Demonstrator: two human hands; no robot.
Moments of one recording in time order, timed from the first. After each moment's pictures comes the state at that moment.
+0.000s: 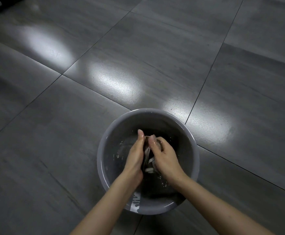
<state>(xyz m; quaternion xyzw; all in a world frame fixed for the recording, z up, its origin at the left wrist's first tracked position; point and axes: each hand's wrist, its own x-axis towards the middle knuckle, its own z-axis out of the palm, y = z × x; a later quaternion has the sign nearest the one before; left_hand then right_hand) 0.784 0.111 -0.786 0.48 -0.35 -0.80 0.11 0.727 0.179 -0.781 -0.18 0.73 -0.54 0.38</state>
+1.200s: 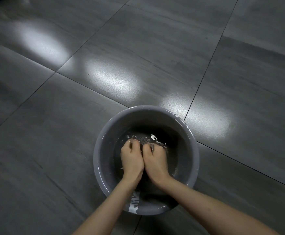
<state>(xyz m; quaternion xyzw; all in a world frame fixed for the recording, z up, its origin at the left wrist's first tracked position) 0.789 0.116 -0.802 0.53 -0.56 -0.58 0.27 0.750 0.163 -0.803 -0.14 0.79 -0.53 0.28</state>
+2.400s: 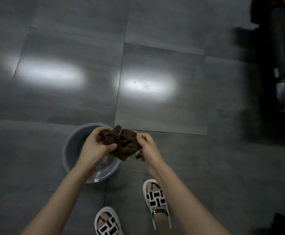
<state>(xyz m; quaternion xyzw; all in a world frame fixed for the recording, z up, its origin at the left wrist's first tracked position) 0.729 0.163 -0.463 0.40 -0.64 -0.65 -0.11 0.681 0.312 -0.495 0.22 0.65 -0.62 0.38</state>
